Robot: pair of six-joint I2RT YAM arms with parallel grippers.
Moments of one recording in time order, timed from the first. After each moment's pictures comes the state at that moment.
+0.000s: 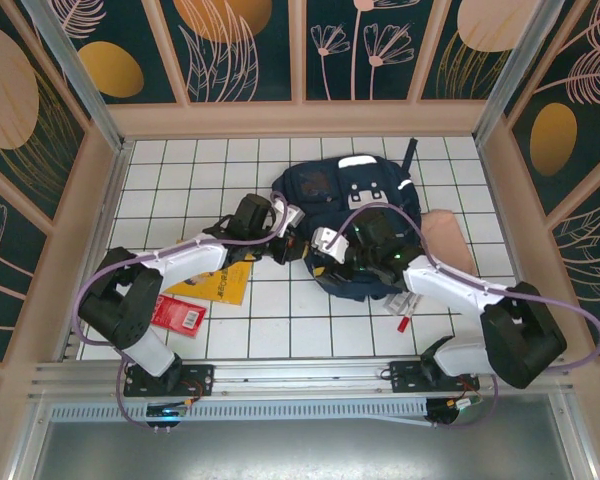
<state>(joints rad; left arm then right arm) -0.62 1.63 0.92 -0.03 0.57 -0.26 0.64 1.33 0.70 -0.10 -0.41 -0.54</state>
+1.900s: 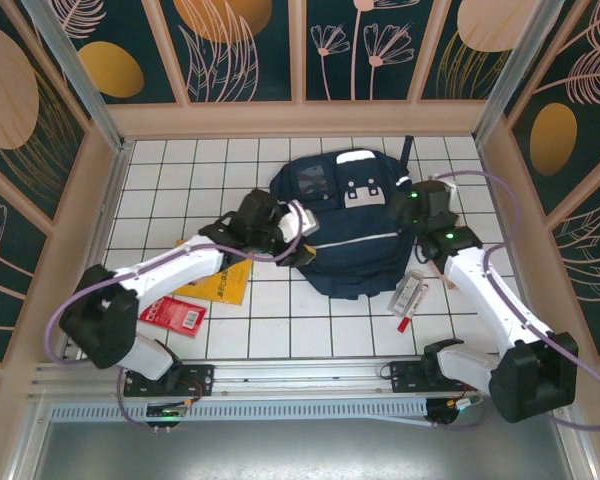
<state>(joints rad) -0.72 1.54 1.01 -0.17 0.37 0.33 0.24 1.13 0.87 -0.46 0.32 0.54</state>
